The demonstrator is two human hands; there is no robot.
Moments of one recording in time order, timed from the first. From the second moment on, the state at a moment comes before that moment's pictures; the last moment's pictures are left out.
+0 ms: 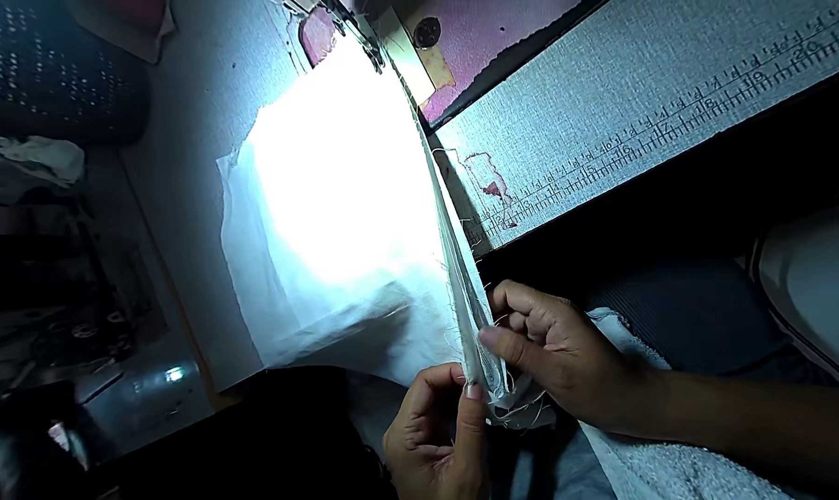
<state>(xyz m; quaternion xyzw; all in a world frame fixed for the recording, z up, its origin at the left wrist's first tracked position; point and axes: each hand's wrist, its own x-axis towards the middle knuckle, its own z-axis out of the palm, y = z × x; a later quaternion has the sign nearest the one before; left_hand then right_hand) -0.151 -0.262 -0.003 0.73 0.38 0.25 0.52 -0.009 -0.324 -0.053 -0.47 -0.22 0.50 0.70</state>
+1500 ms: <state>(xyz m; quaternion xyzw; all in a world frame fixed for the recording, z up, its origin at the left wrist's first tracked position) -0.120 -0.258 -0.006 0.88 0.30 0.29 0.23 -0.008 -0.328 -0.060 -0.52 -0.36 0.35 0.70</state>
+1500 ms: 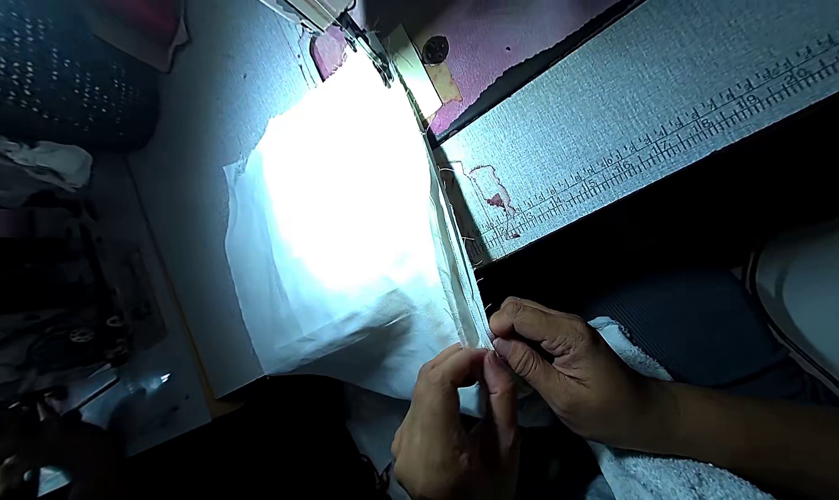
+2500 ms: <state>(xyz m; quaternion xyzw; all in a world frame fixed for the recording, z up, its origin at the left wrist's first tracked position) -0.133 -0.272 -0.018 0.92 0.25 0.28 0.15 0.003 -0.329 -0.064 -0.47 -0.34 0.43 0.69</state>
